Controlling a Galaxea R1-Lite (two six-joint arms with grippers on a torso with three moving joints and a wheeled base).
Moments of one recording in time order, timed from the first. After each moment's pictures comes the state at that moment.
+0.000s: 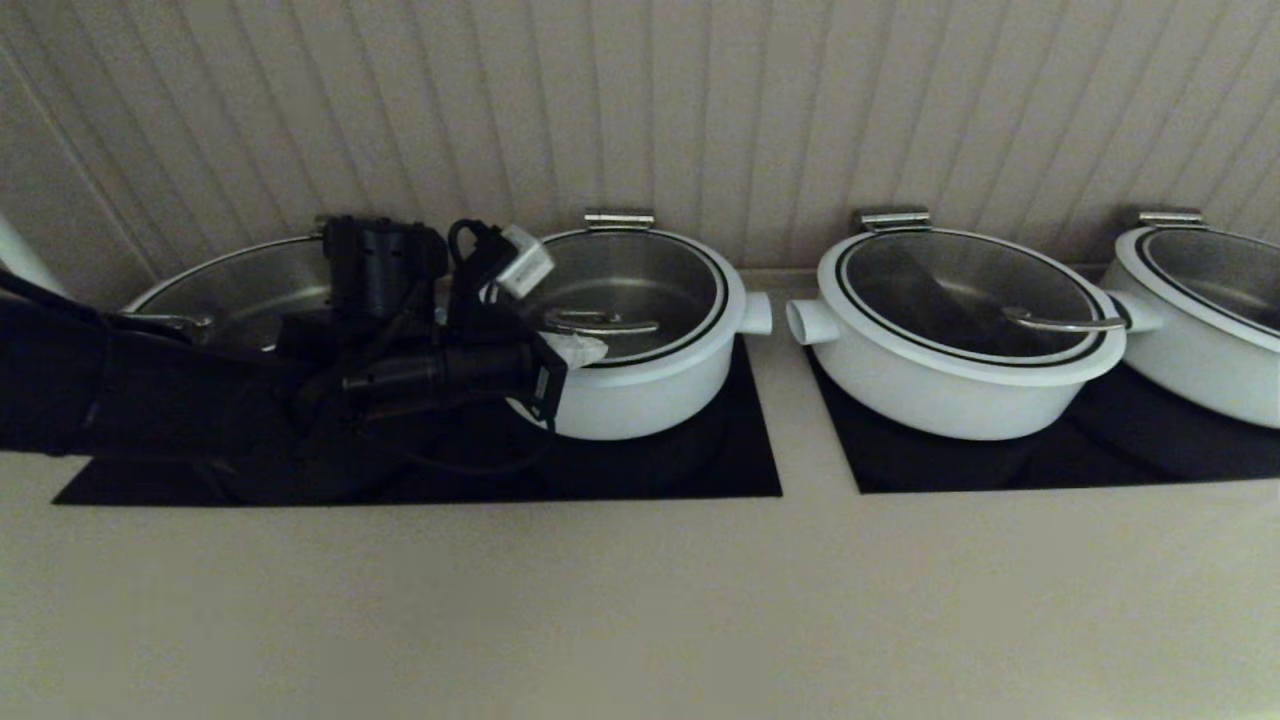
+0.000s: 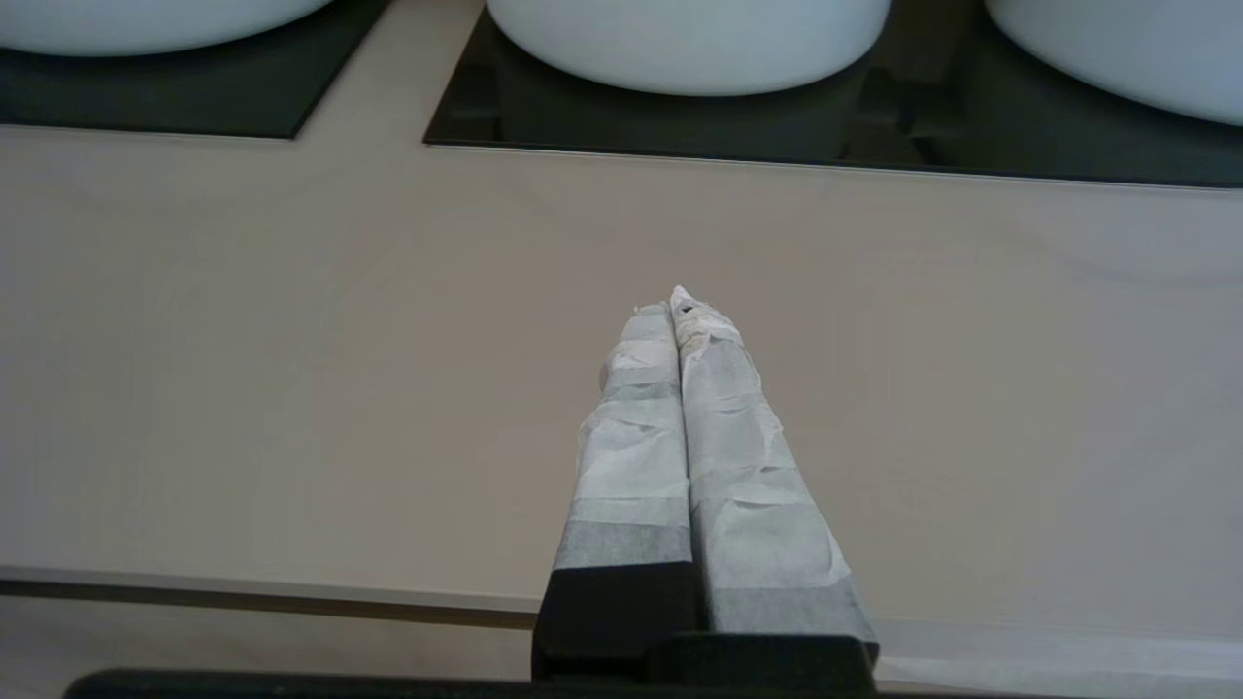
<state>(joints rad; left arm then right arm) -0.38 1.85 -1.10 -0.47 -0.44 0.24 -0.01 0.00 0.00 0.00 0.04 -0.05</state>
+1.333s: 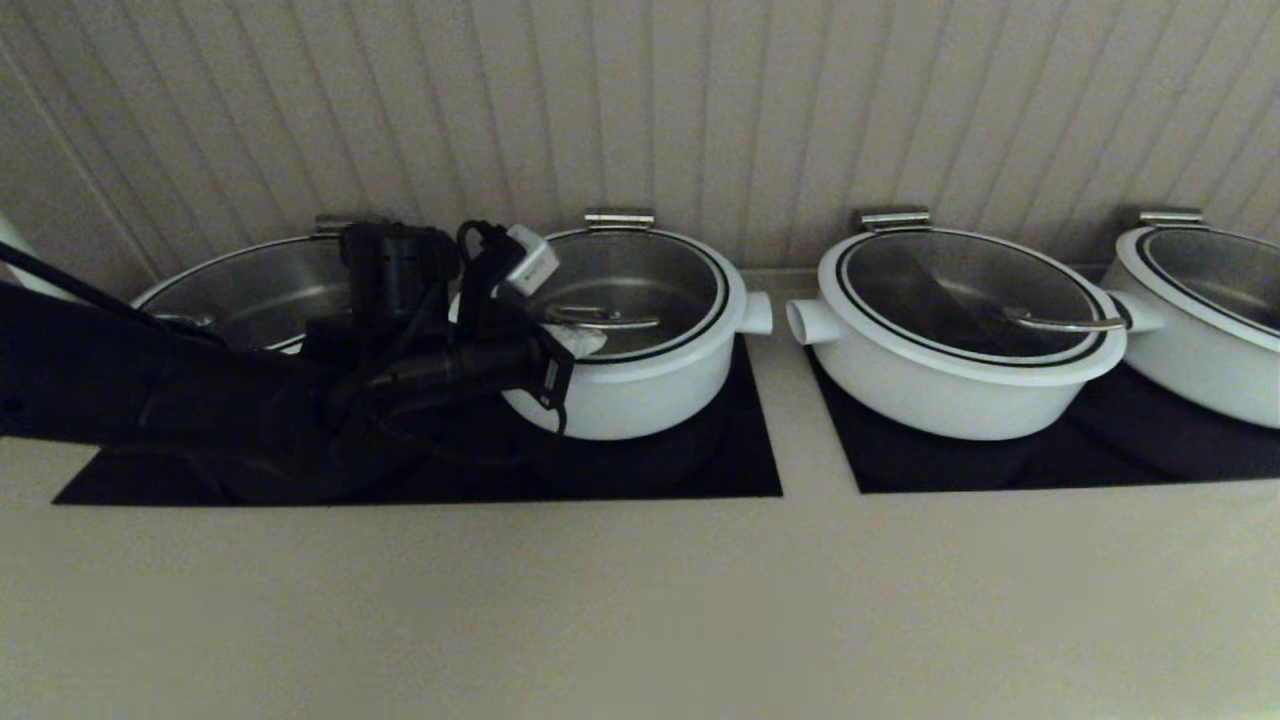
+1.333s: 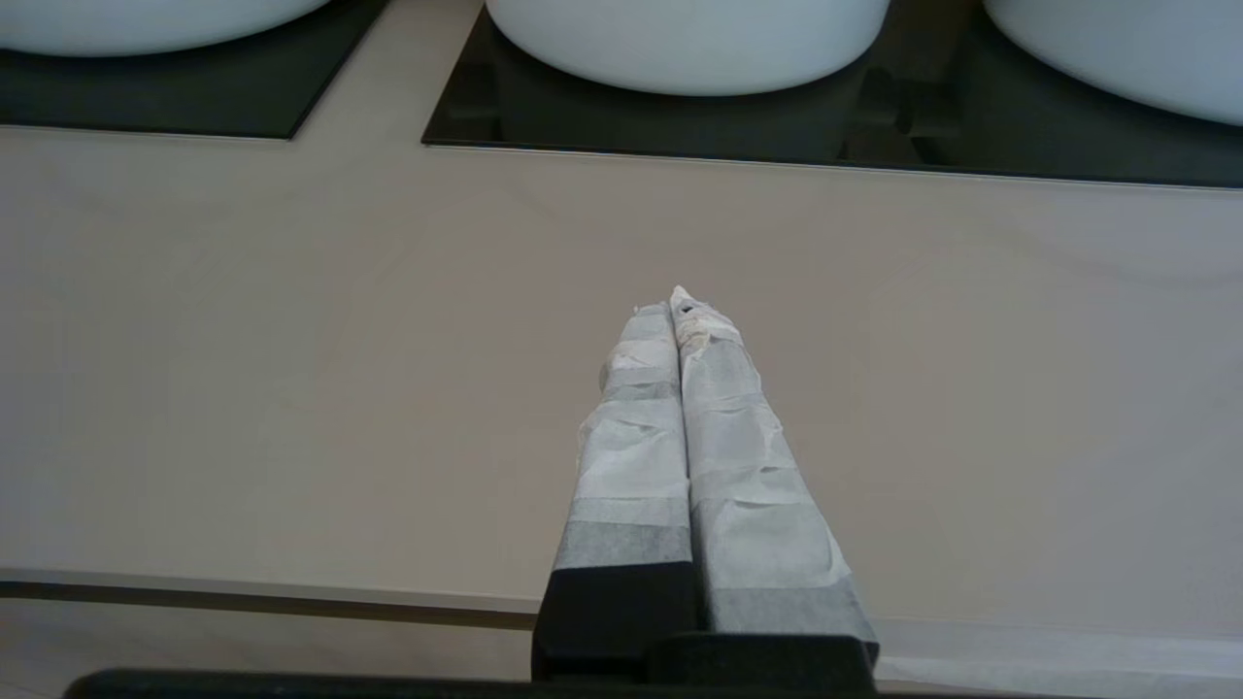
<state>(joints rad) -0.38 1.90 -1.13 -0.55 -0.38 0.24 -0.01 0.00 0.00 0.00 0.04 -0.05</state>
